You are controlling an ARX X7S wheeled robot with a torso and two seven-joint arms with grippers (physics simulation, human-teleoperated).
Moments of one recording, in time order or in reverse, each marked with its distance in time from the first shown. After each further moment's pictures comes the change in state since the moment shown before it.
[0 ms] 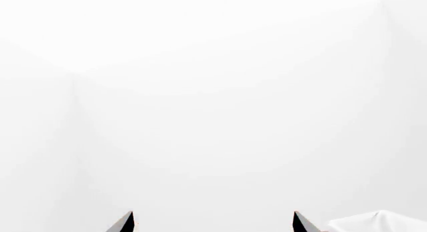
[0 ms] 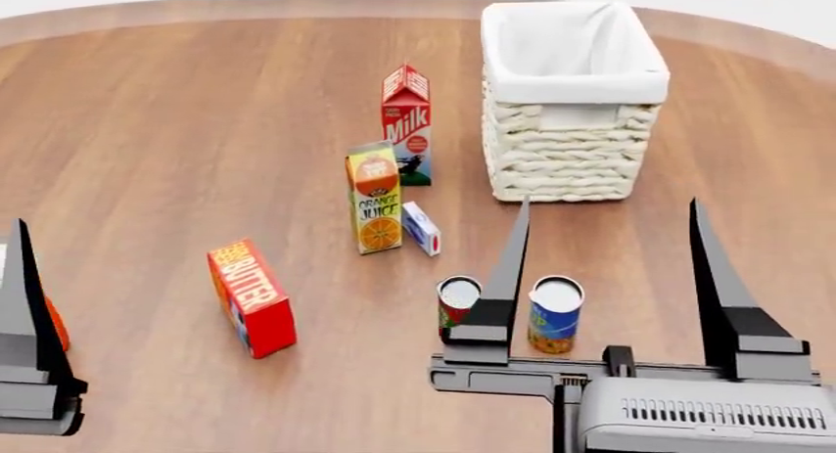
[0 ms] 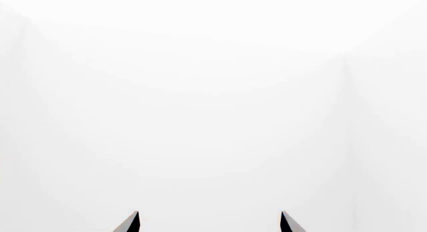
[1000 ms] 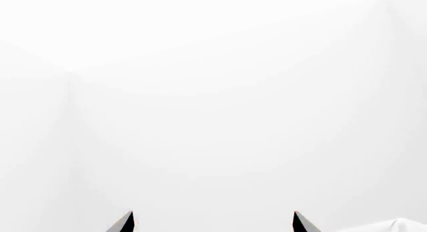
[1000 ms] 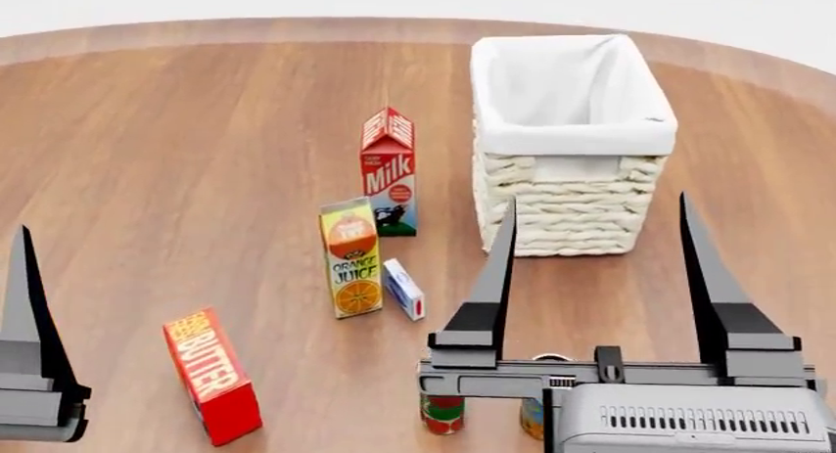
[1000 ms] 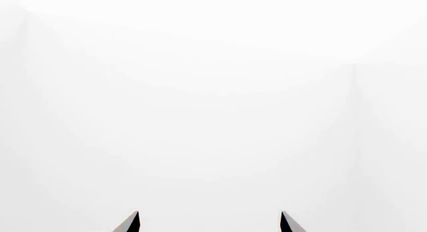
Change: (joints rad) left arm 0.016 -0.023 0.024 -0.005 -0.001 0.022 -0.038; right arm 0.007 0.046 -0.047 -0.013 -0.013 -0.002 0.032
